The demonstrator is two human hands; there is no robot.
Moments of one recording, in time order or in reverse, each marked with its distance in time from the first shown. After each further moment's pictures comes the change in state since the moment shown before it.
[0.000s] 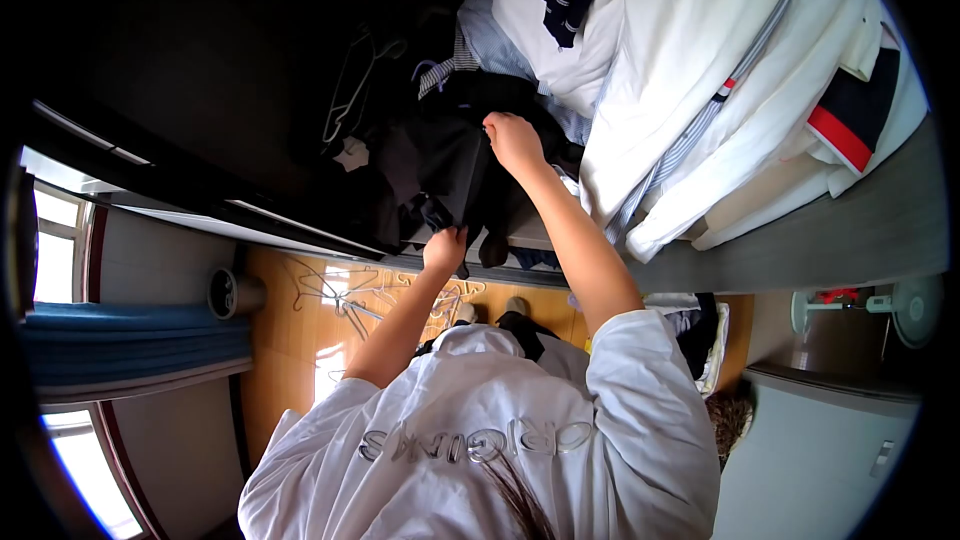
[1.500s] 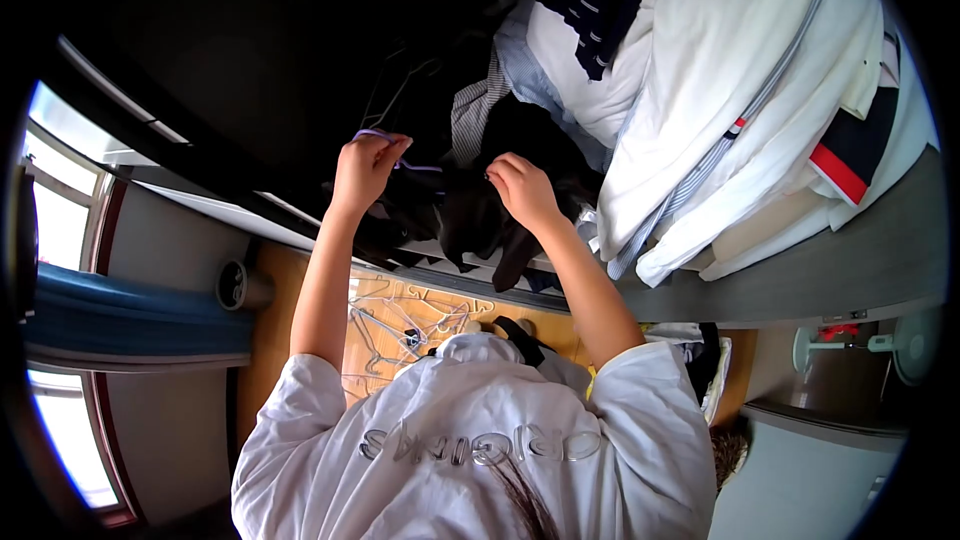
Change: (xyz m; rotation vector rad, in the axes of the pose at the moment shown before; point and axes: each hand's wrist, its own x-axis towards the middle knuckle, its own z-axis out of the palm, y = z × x) left_hand 0.023 0.065 -0.259 -0.129 0.472 0.569; right_hand -0.026 -0.073 -0.033 0.133 0.019 -0.286
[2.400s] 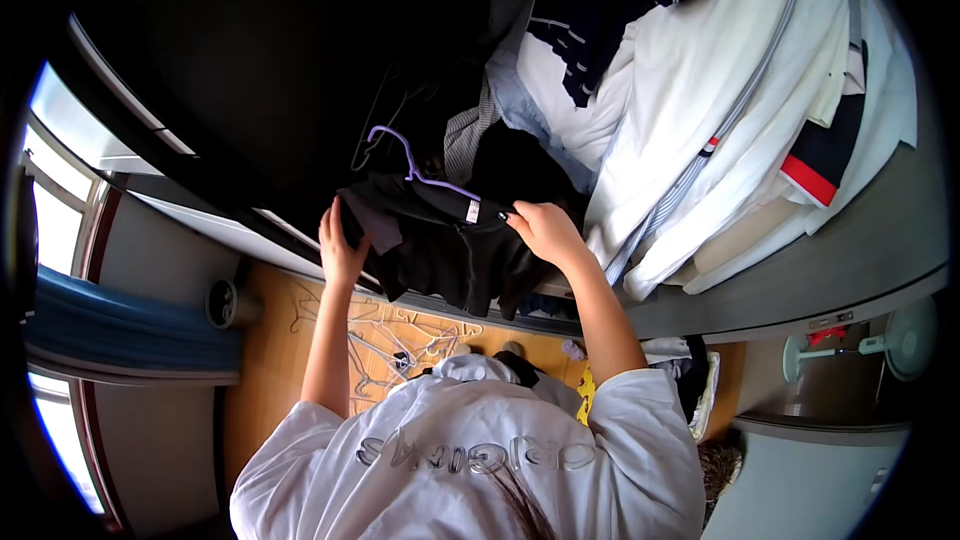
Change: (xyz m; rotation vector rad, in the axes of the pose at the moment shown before) left_hand -0.108 -0.066 0.004 0.293 0.241 -0.138; right_hand -0.015 -0.022 -0.059 0.002 -0.332 0.273
